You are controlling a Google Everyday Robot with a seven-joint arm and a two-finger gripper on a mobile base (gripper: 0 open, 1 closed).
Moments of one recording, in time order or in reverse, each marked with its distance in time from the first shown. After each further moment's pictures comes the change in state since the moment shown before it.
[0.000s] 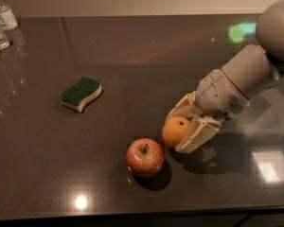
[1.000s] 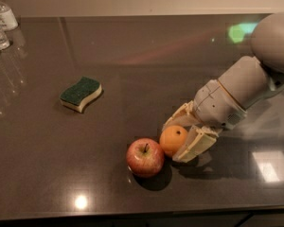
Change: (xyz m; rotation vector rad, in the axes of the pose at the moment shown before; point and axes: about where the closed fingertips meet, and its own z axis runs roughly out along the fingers) arm 0.002 0.017 0.016 -0.042 -0.018 -0.001
